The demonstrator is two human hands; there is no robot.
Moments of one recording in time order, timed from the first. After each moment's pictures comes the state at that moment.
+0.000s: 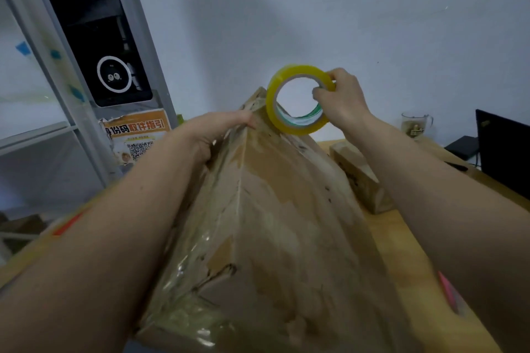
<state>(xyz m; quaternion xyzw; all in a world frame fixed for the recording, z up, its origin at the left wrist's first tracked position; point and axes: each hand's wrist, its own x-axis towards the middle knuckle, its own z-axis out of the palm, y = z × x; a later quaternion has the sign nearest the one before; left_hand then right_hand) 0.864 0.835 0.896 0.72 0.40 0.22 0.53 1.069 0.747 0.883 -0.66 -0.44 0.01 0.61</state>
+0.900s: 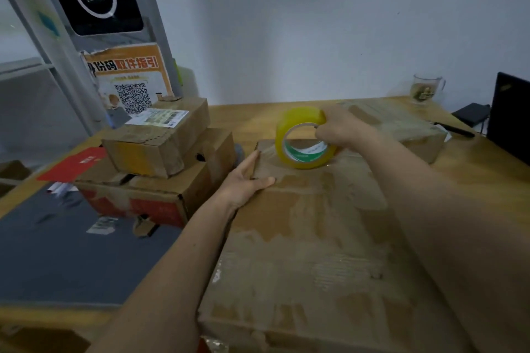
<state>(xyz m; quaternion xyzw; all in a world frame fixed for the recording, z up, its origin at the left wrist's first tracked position) 0.856 0.846 0.691 0.64 0.36 0.26 0.62 1.047 0.772 0.783 -0.81 -0.49 0.14 0.29</state>
